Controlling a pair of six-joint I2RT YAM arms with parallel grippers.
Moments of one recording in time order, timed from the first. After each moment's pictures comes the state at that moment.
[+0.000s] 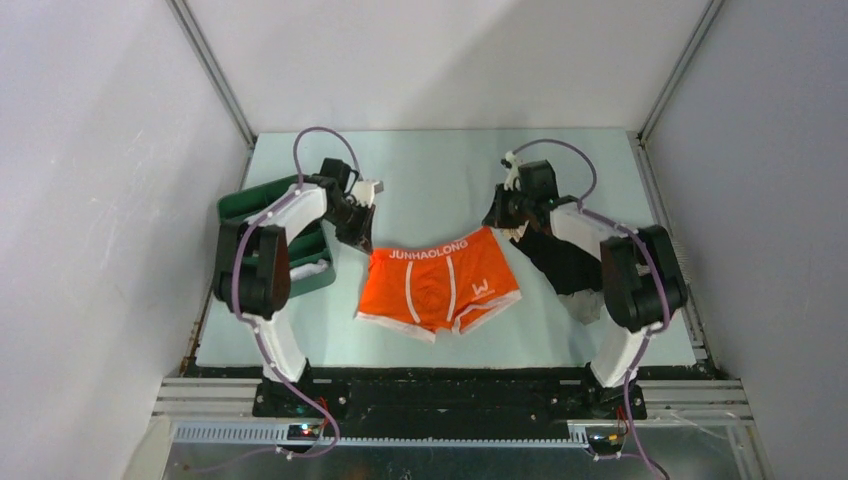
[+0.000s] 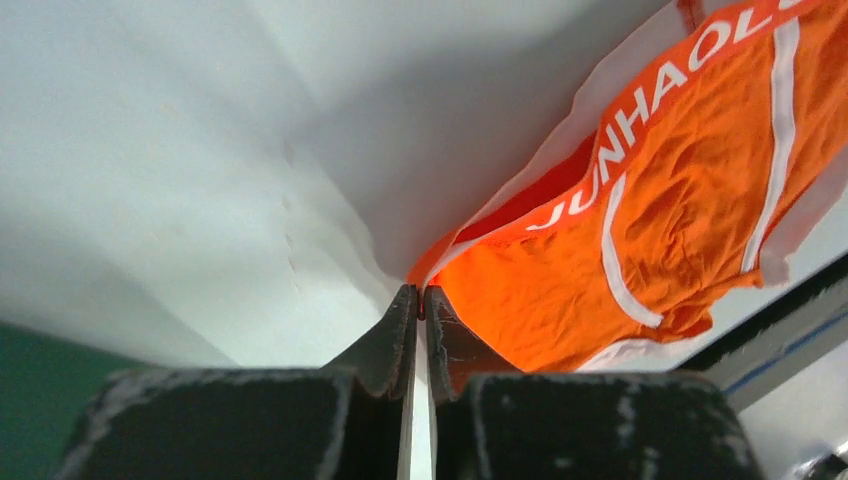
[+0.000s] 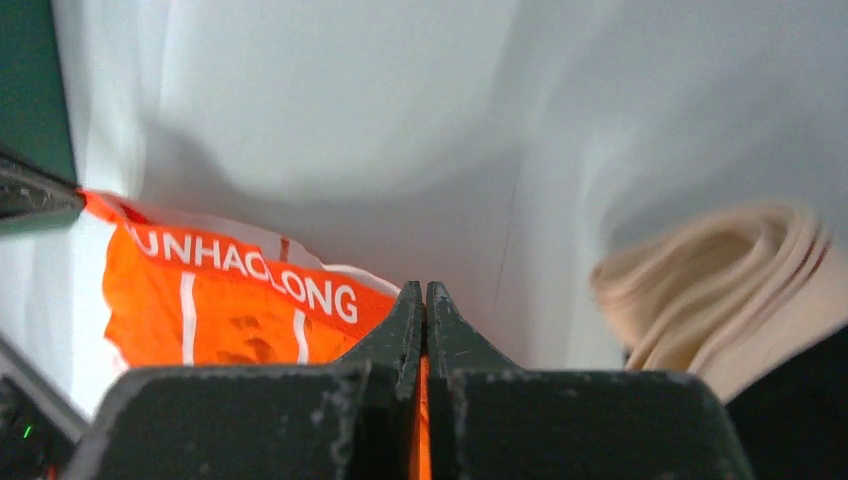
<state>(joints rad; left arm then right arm) -0.19 1.80 1.28 -0.79 0.41 0.16 0.33 1.72 1.08 -0.11 -0.36 0.32</state>
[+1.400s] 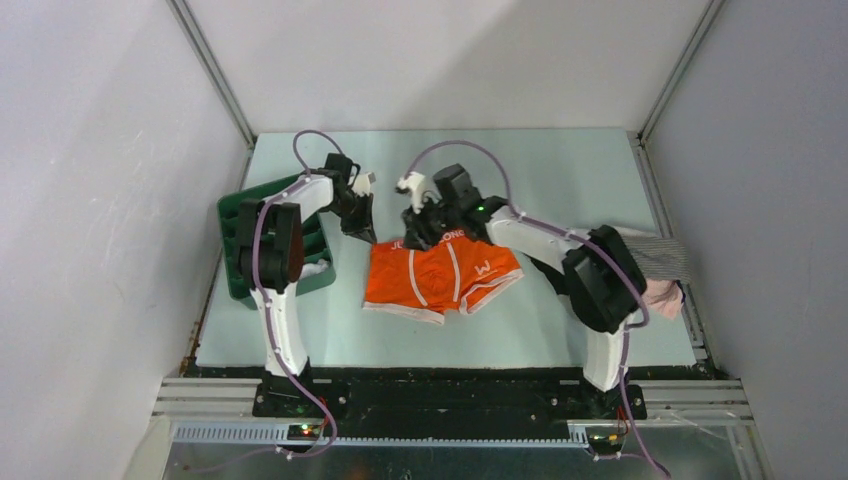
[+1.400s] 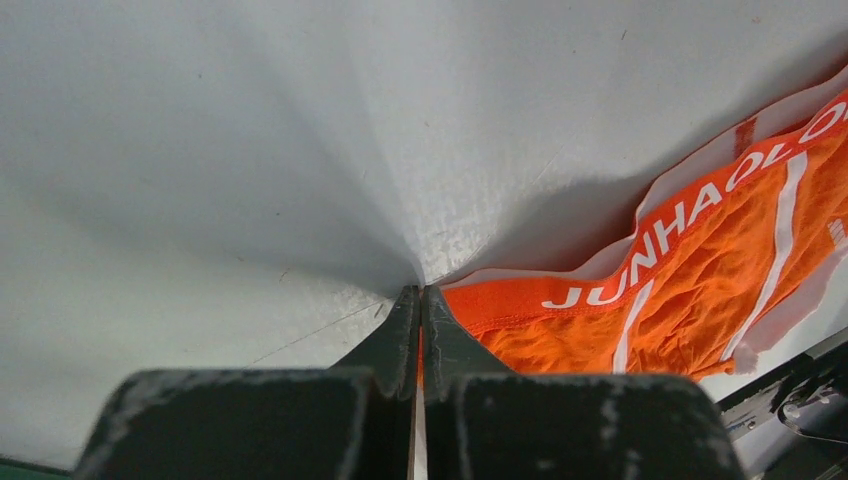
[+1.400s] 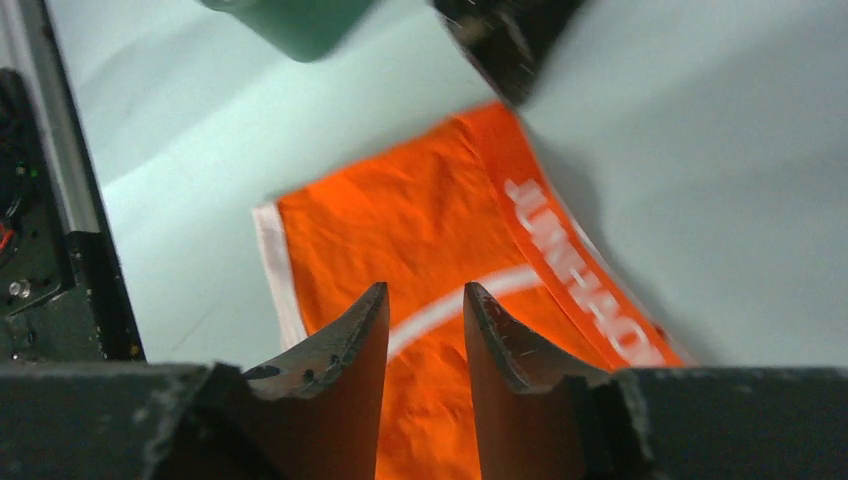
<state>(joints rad) -0.14 2.09 1.49 -0.71 0.40 -0.10 0.70 1.87 1.38 -0.17 -0.50 -0.09</state>
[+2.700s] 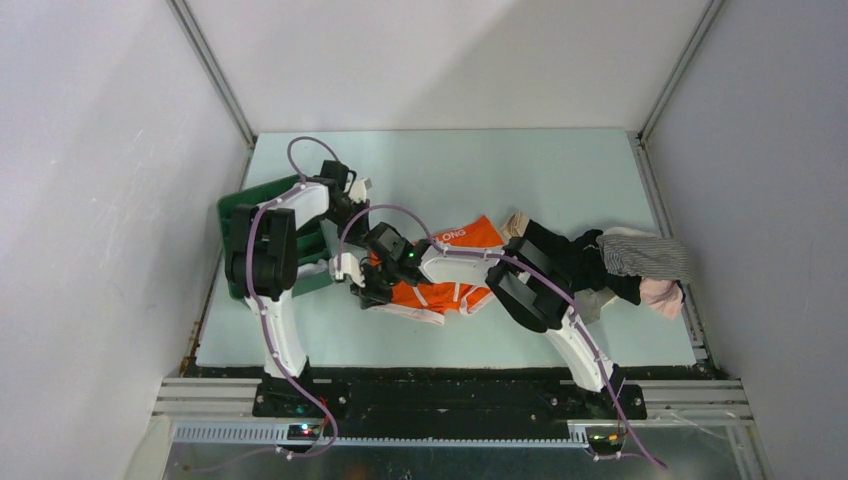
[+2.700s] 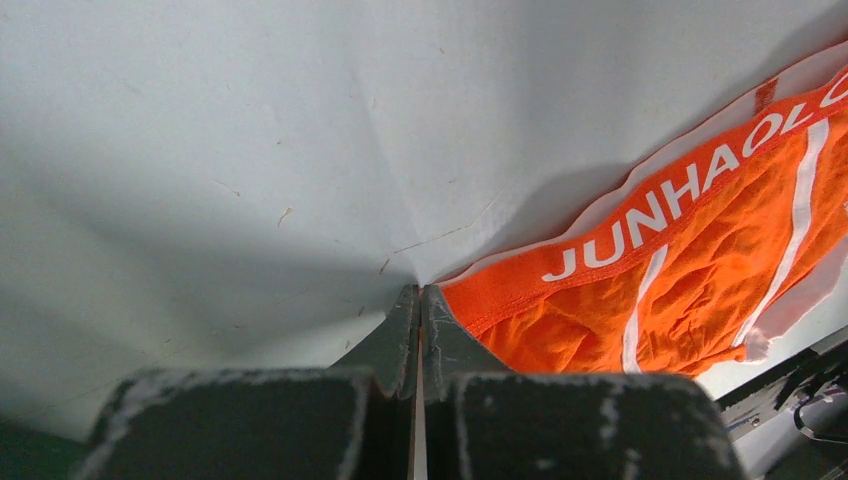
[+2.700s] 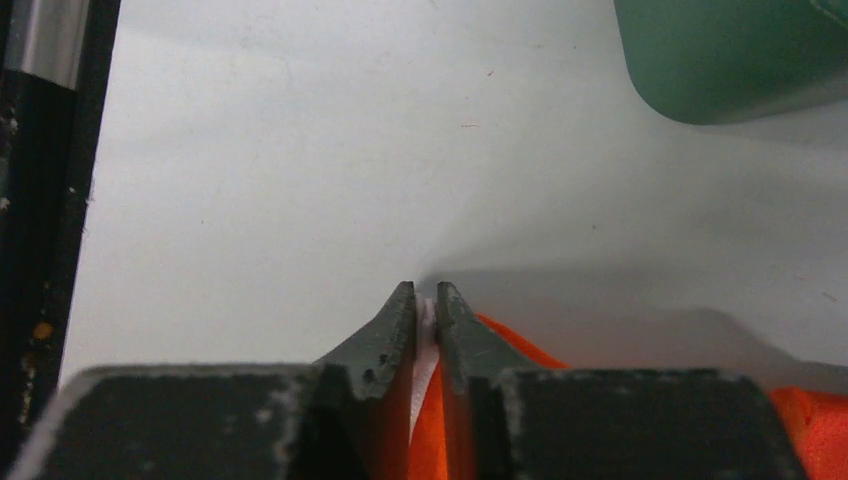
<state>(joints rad) -0.13 2.01 1.37 -0.65 0.40 -0.11 1.02 2.25 1.61 -0.19 -0.59 -0.50</state>
